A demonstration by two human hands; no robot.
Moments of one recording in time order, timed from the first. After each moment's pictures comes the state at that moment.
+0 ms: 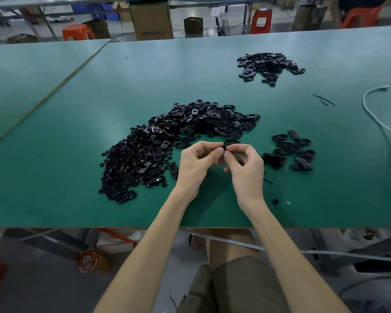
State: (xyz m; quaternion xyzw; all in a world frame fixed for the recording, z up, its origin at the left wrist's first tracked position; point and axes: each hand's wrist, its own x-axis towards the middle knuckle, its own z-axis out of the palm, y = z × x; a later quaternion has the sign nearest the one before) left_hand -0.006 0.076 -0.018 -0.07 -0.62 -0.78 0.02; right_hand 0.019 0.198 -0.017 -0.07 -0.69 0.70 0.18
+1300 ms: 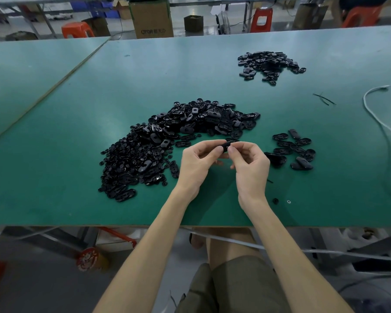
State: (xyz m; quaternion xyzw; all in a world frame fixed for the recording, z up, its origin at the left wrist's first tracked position) left_hand -0.004 0.077 -0.017 -0.09 -0.65 -0.76 0.02; right_hand 0.020 0.199 -0.017 -0.10 -0.65 0.72 0.21
